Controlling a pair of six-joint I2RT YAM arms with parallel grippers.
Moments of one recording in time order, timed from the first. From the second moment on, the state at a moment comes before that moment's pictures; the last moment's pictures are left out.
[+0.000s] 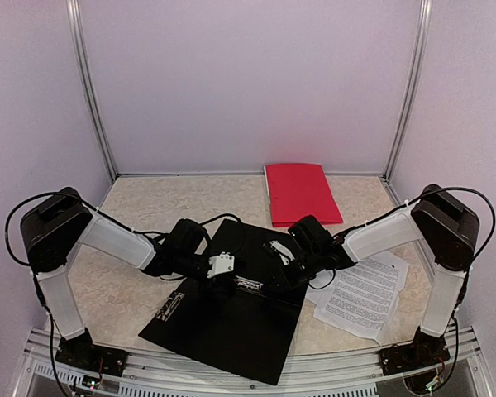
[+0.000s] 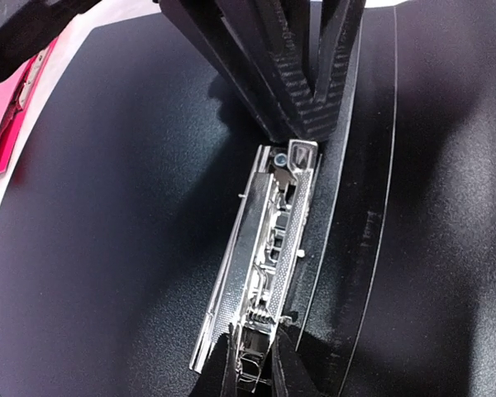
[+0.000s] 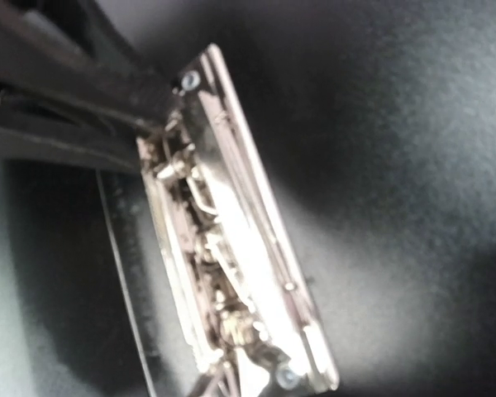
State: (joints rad) left arm -0.77 1.85 0.80 0.23 0.44 0.78; right arm 0.81 1.87 0.92 0.03 -0.52 0.30
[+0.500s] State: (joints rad) left arm -0.83 1.85 0.75 0.37 0.34 0.75; right arm 0.81 1.77 0.85 0.10 -0.45 0.43
